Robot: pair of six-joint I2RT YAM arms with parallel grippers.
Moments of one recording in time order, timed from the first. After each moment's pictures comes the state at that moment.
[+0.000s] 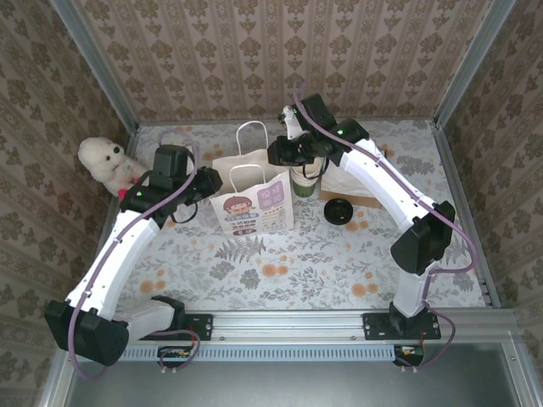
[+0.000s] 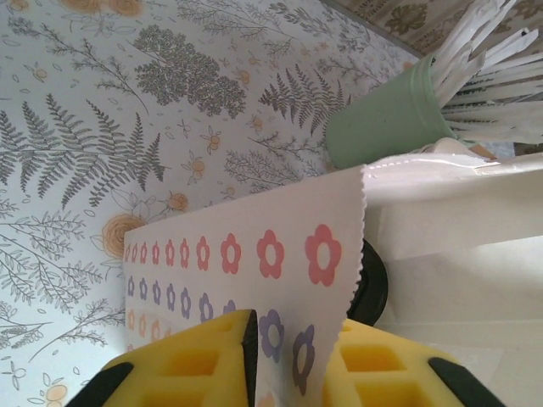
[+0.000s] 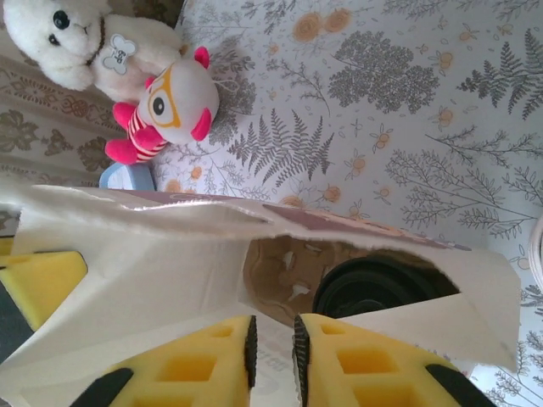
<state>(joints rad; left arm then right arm) -0.36 1.14 1.15 -0.72 0.16 -0.64 0.55 1.85 1.95 -0.90 -0.32 0.45</state>
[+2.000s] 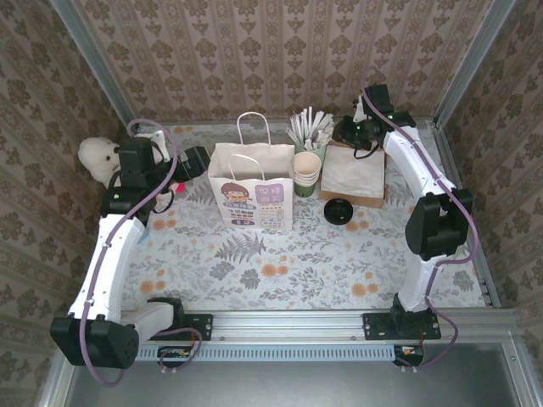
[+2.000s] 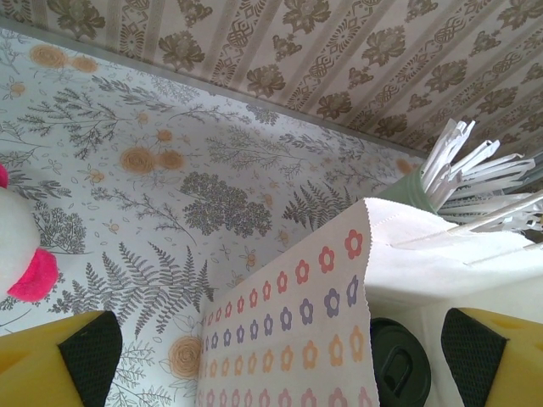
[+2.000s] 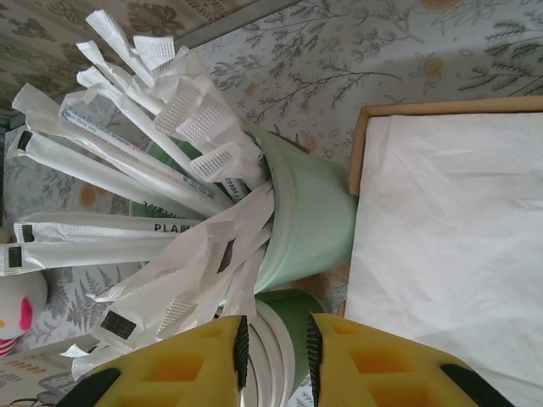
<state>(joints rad) -0.13 1.10 1.15 -0.56 0.26 -0.41 0.14 1.89 1.81 -0.78 -0.29 0.49</state>
